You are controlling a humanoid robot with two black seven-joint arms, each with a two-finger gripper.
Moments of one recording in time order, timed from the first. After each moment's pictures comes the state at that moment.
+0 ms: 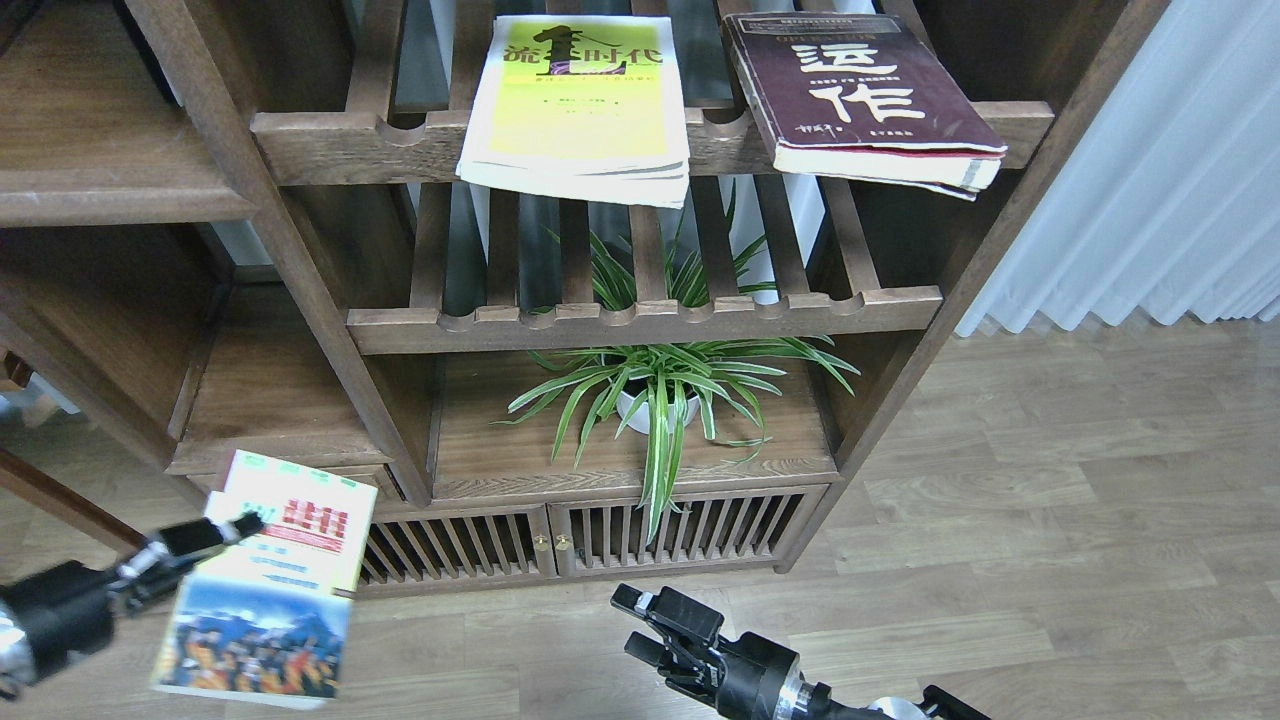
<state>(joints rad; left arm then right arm) 0.00 1.07 -0.92 -1.34 -0.47 -0.49 0.41 0.04 0.01 0.81 0.75 0.30 0.58 -0.49</state>
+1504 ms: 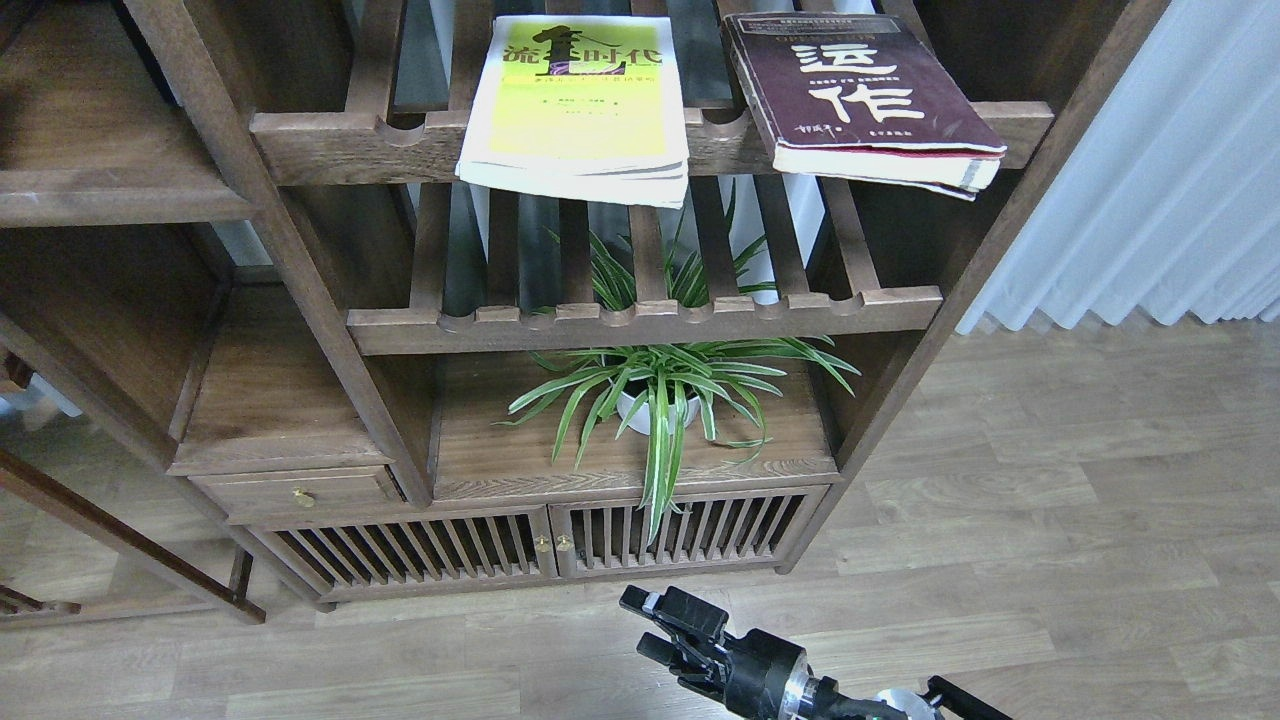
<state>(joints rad) -0.84 1.19 -0.81 -0.96 -0.45 -0.49 0.49 0.07 0.02 0.81 0.71 0.29 0.58 -0.49</state>
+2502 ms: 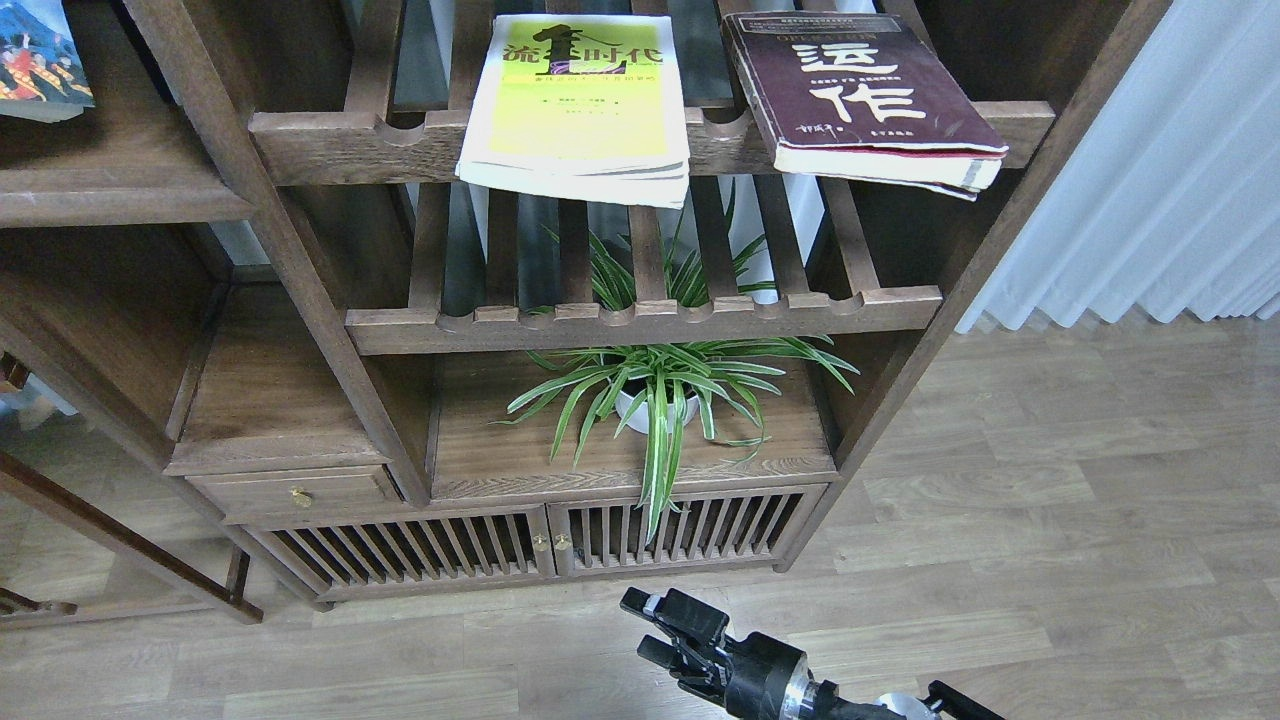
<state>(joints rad) -1.11 0.88 -0.77 -0.57 -0.45 -0.49 0.49 0.06 0.01 0.81 0.71 0.29 0.58 -0.49</state>
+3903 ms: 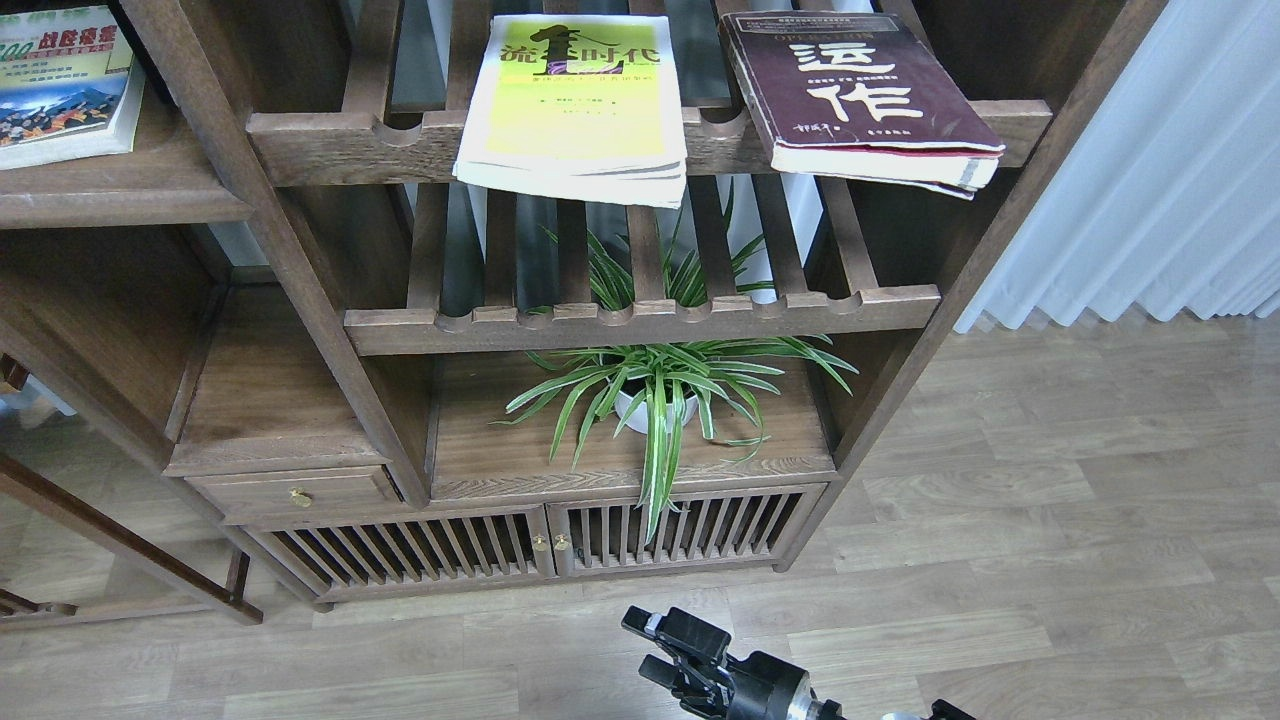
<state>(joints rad) -1.16 0.84 -0.77 -0.66 -0.35 -0.49 0.49 0.03 0.01 0.82 0.71 0.28 0.58 -0.49</state>
